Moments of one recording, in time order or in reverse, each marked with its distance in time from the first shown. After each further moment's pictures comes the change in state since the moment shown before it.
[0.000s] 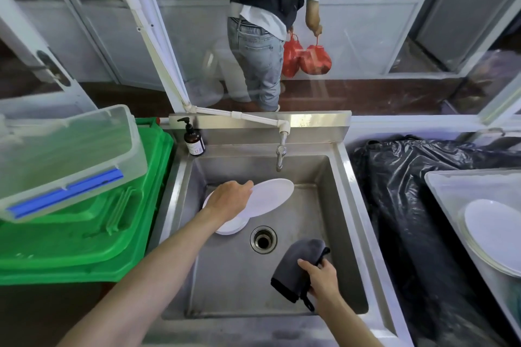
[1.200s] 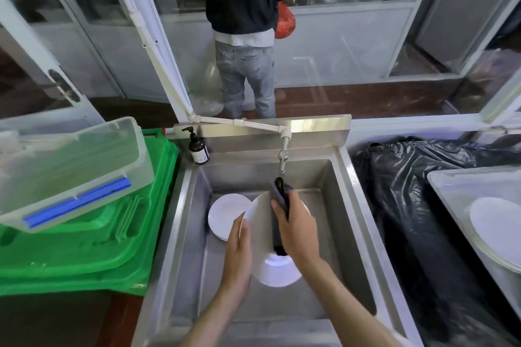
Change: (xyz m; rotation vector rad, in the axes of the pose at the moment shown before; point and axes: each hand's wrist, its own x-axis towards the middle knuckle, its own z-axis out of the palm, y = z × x) left_hand -0.111 0.116 -0.058 -1.598 0.290 -0.760; right_hand -0.089 -0.120 0.074 -0.593 0.017 -0.919
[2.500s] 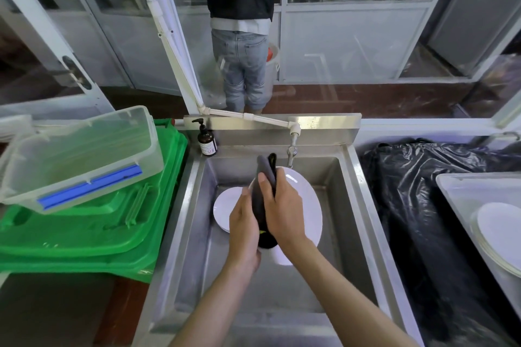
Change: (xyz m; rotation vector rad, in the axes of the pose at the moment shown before) left_hand 0.007 0.054 0.012 -0.269 0.107 -0.205; right_hand 0.003 -0.065 0.015 0.103 -0.064 -0.062
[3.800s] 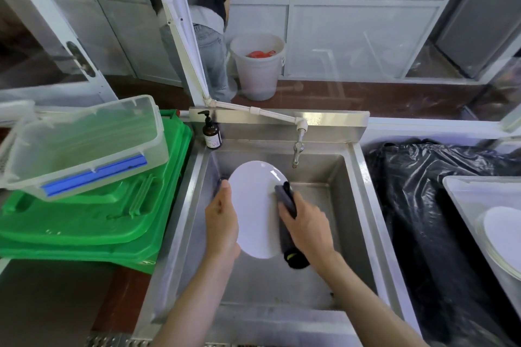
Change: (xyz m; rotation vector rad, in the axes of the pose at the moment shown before) left_hand 0.007 0.024 -0.036 0.085 0.158 0.077; right_hand -0.013 0.065 -0.011 -0.449 -0.100 -0.004
